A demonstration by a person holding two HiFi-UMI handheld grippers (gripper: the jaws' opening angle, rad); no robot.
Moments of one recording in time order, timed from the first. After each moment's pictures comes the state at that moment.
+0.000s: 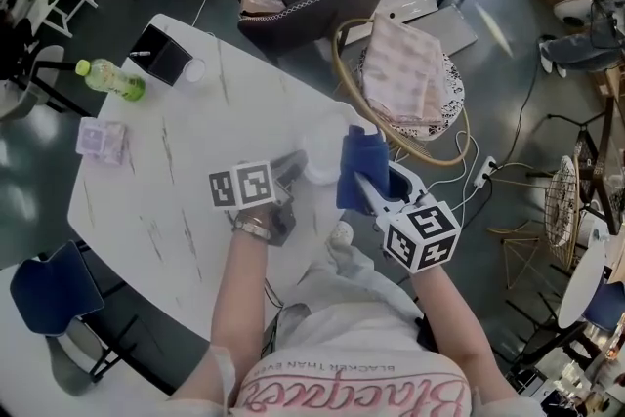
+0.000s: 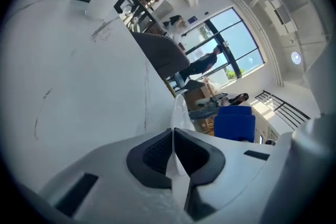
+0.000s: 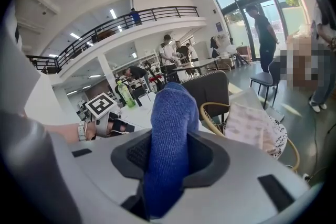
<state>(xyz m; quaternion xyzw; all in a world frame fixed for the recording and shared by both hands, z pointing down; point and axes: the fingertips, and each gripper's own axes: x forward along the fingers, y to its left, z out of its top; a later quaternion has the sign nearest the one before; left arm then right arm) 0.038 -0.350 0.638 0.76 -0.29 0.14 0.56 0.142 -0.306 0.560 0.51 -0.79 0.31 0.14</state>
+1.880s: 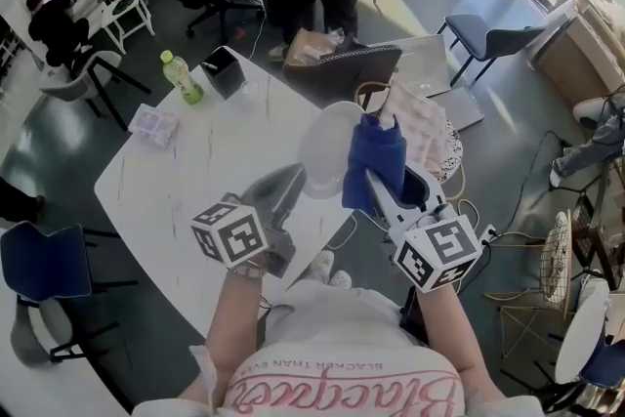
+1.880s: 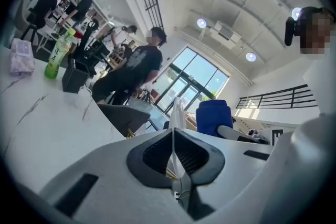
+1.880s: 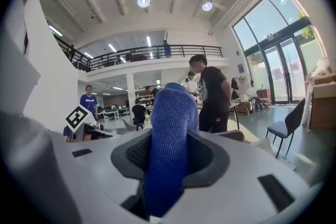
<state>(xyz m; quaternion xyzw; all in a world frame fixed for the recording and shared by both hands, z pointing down) -0.005 -0.259 0.416 0.87 -0.35 -0.06 0.34 0.116 -0.246 0.364 0.48 -0.87 0.11 0.03</state>
